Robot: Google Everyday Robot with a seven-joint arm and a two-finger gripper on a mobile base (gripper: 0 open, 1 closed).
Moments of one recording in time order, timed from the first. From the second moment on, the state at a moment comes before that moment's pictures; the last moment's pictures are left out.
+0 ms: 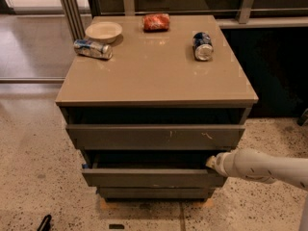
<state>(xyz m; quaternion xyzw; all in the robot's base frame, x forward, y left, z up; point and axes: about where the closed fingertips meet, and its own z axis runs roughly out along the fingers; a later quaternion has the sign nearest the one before) 0.567 -0.244 0.441 0.12 0.95 0.18 0.23</state>
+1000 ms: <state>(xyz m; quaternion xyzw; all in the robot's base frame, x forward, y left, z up) 0.531 -0.228 0.439 0.11 0.95 0.20 0.19</state>
